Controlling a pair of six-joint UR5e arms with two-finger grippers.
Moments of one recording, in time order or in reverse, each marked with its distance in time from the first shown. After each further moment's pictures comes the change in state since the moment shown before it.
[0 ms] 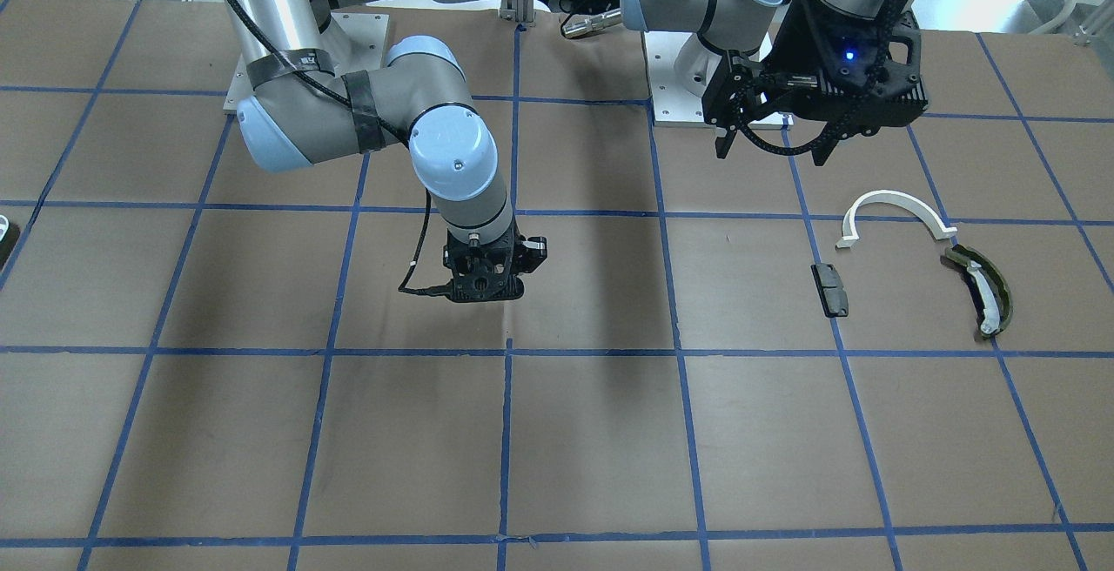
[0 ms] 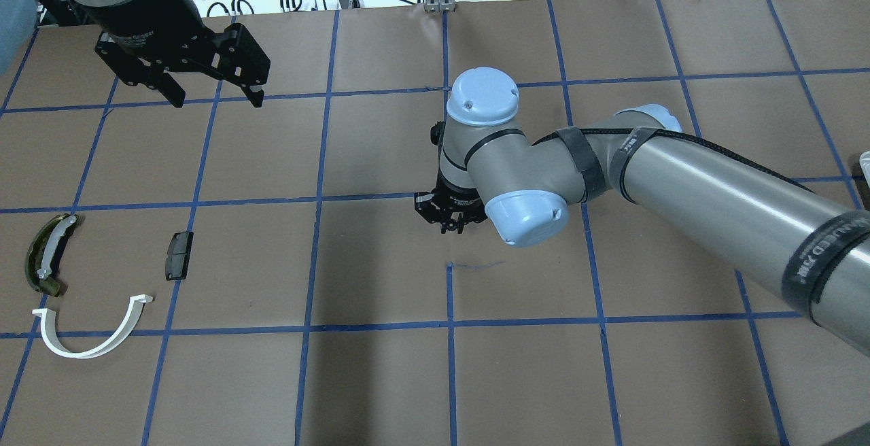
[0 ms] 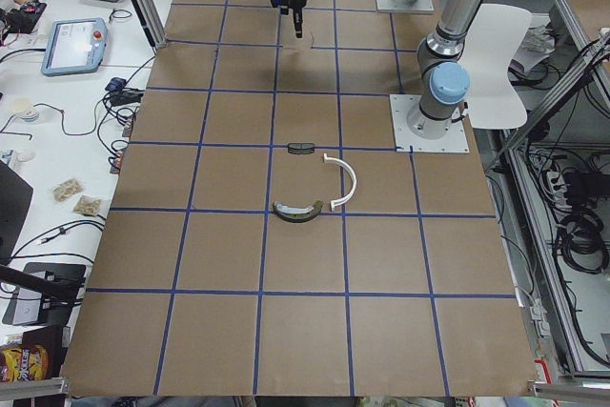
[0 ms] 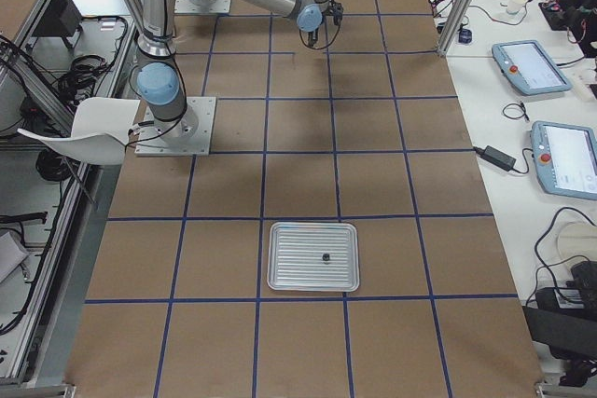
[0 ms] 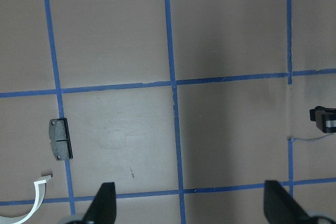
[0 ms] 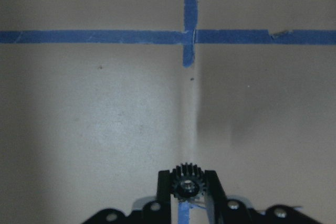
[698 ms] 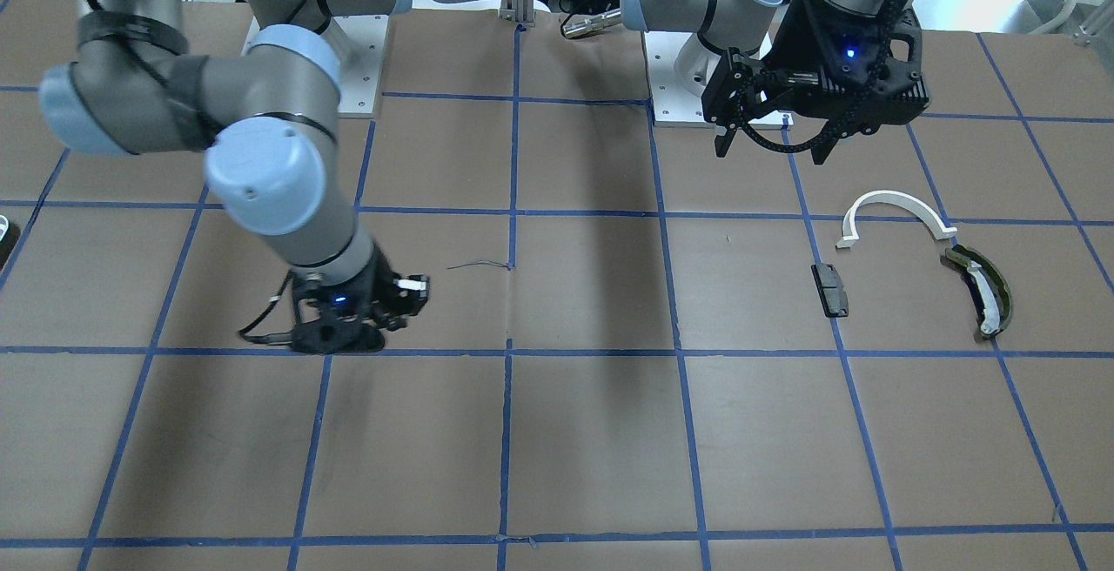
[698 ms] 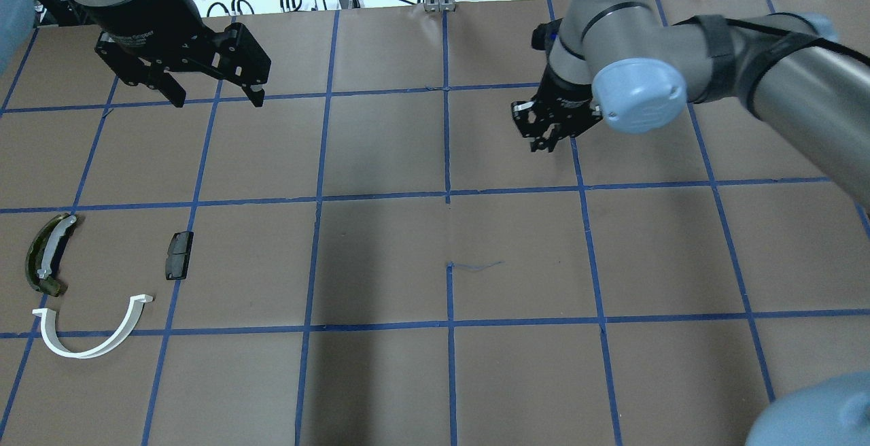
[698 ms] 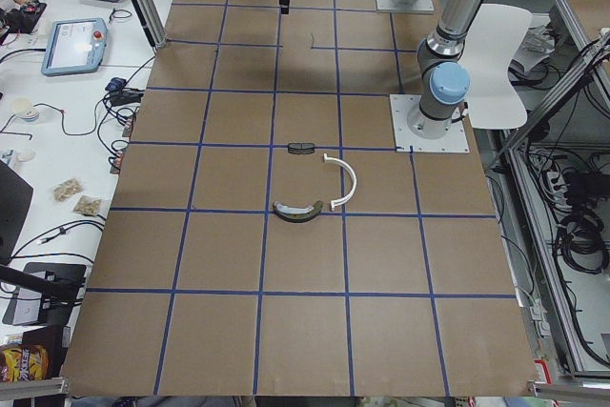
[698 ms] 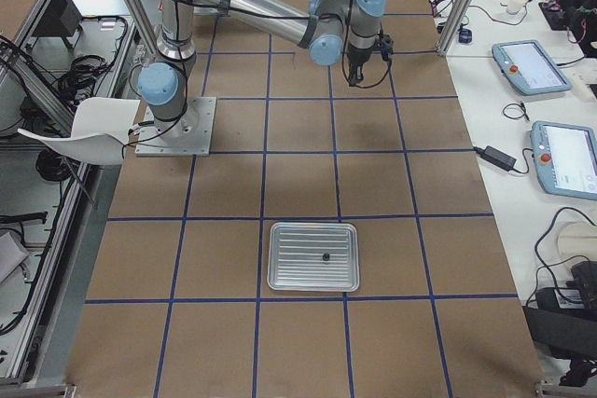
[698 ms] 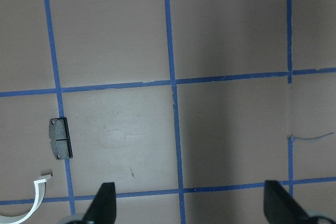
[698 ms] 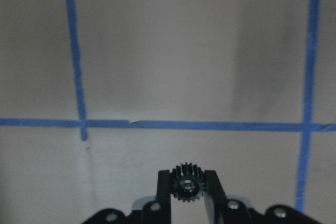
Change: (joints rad) left arm 0.000 0.002 0.001 0.000 -0.006 -0.001; right arm -0.191 -0.052 -0.148 0.208 -0.040 -0.160
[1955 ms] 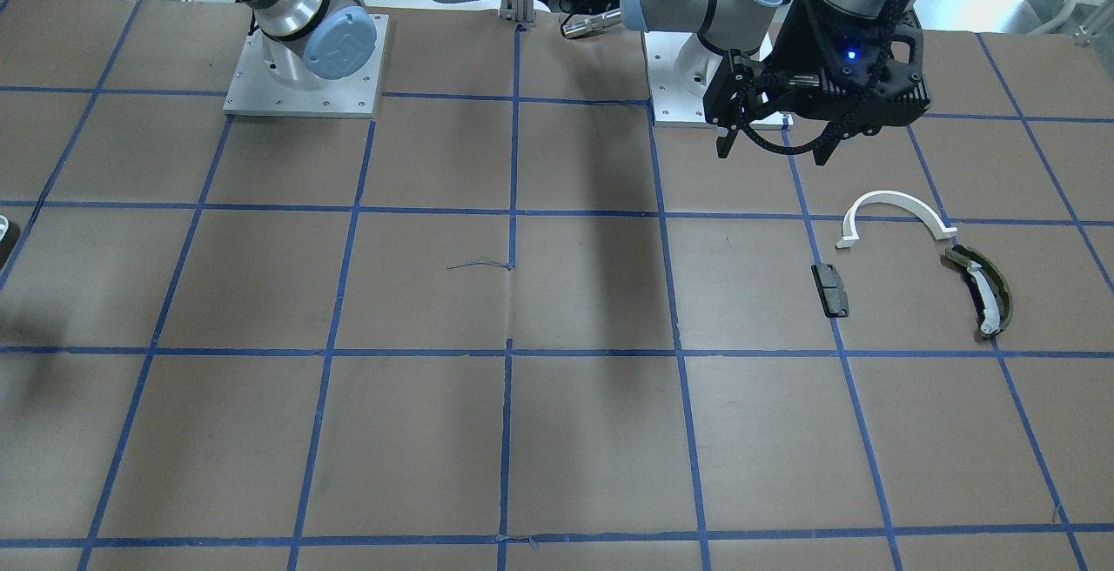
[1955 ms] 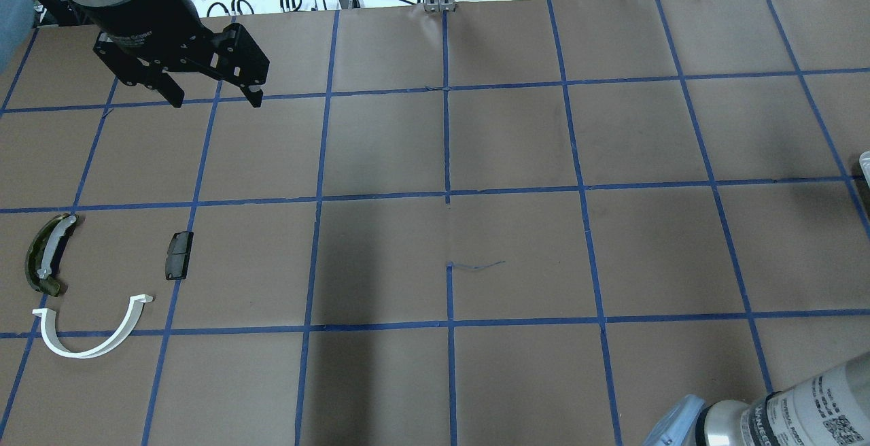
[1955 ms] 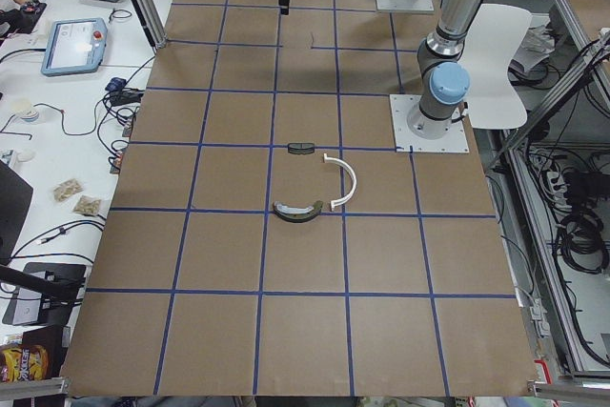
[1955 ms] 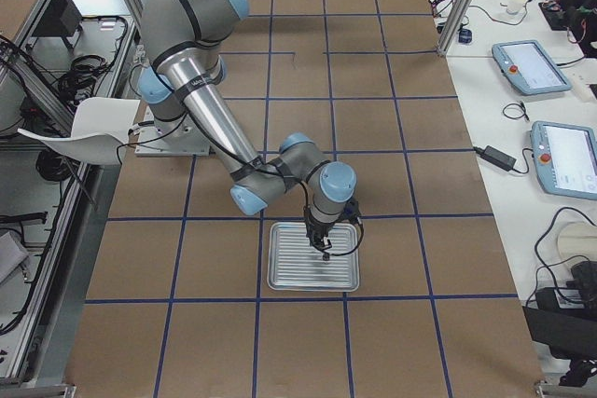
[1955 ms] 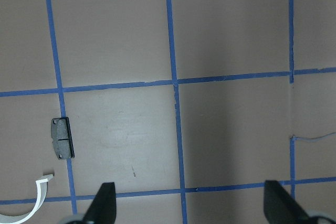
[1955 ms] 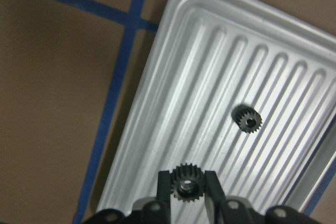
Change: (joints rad) left arm 0.002 0.000 -0.001 0.000 0.005 0.003; right arm -1.038 0.096 -0.062 -0.084 -0.262 -1.375
